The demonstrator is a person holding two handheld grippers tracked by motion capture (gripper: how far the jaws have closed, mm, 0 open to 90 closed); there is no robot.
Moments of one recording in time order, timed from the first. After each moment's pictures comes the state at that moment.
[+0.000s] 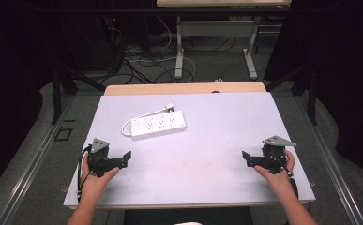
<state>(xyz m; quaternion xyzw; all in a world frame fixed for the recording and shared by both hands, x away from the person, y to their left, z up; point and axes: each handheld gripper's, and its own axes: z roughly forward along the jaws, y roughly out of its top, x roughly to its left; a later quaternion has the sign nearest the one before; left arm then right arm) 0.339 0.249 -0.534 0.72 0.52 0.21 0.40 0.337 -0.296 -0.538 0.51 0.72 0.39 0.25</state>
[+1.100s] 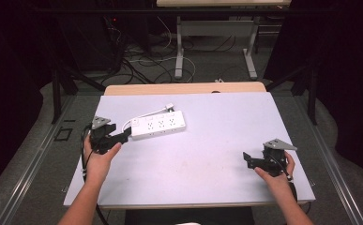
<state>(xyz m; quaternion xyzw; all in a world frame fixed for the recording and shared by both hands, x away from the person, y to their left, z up) 0.381 0.232 -0.480 0.70 0.52 0.24 0.43 0.330 -0.297 -0.545 0.52 0.71 0.40 0.26</state>
